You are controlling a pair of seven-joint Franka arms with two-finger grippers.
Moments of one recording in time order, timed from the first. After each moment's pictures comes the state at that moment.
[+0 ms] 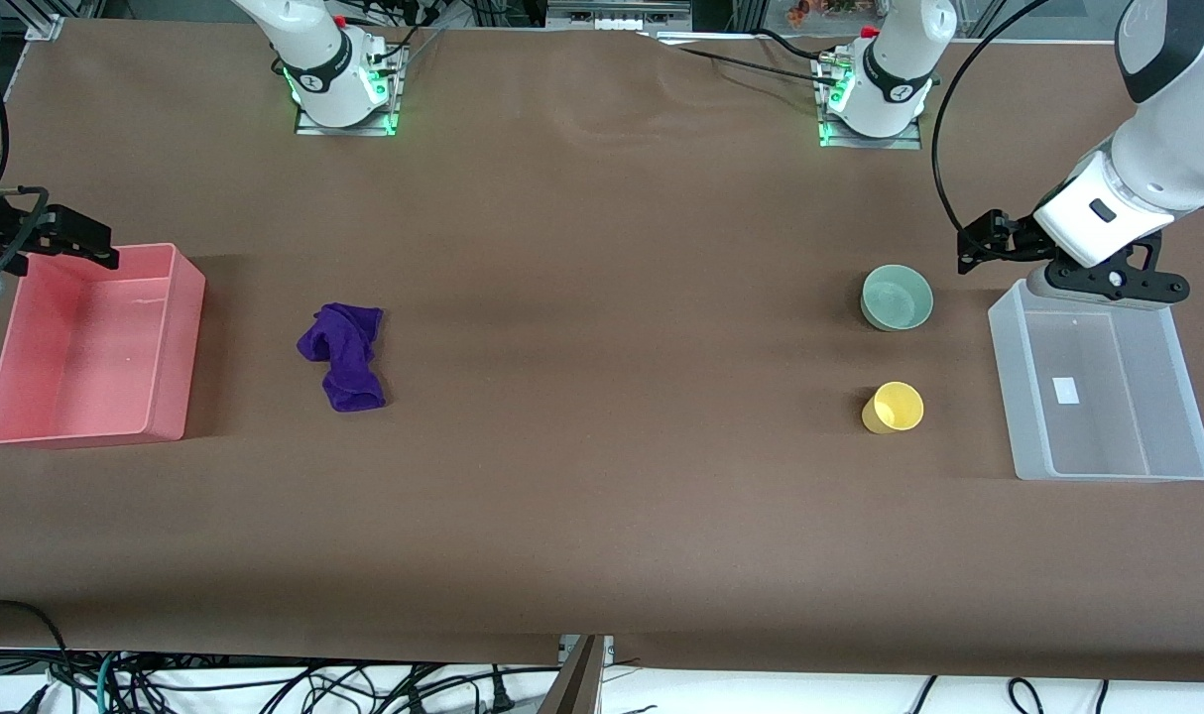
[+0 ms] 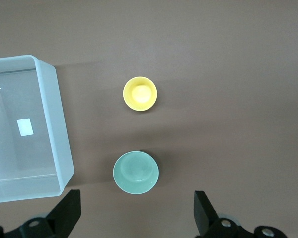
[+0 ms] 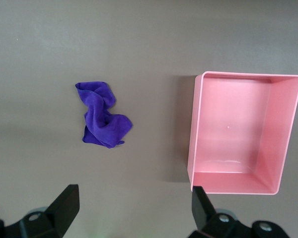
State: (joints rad) left arm 0.00 0.00 -0.10 -1.76 -0.02 1.70 0.01; right arm 0.00 0.14 -0.05 -1.46 -0.03 1.51 -0.15
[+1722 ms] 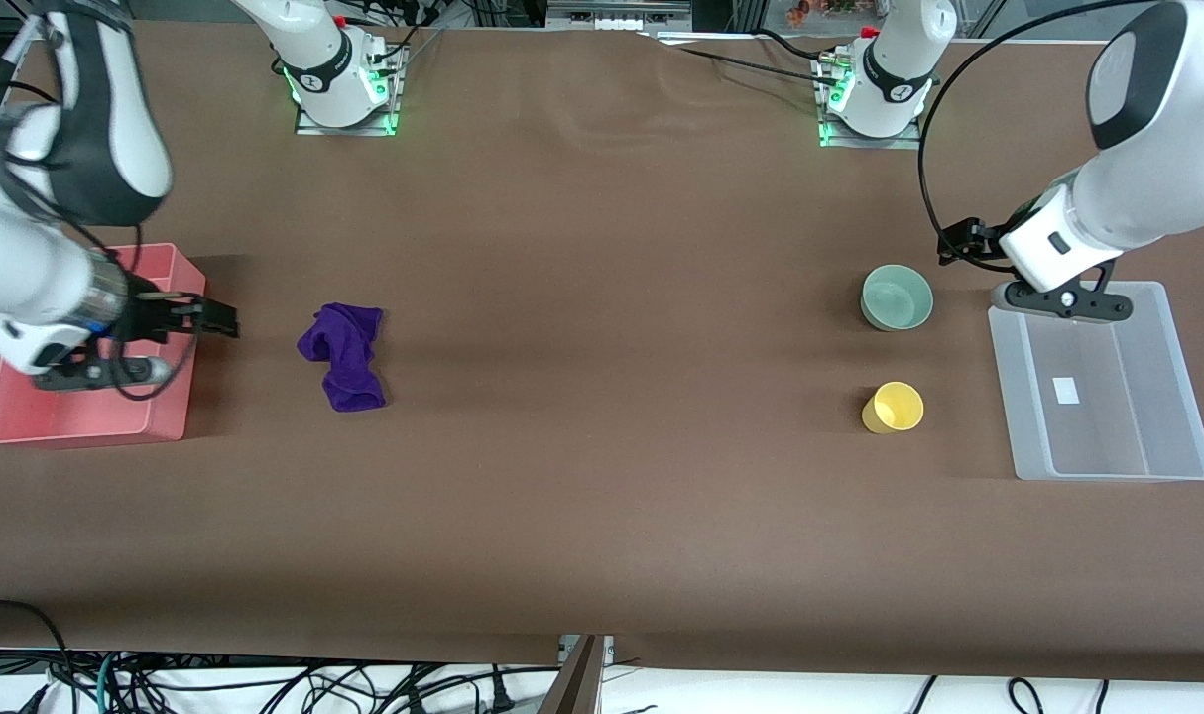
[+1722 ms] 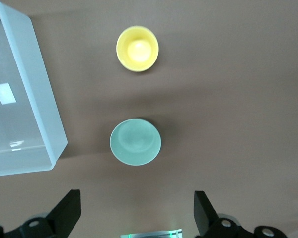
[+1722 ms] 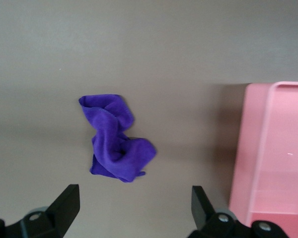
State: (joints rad) left arm 0.01 0.05 -0.10 -1.82 0.00 1.63 0.04; right arm 0.01 0.23 0.03 -1.77 0.01 1.89 -0.06
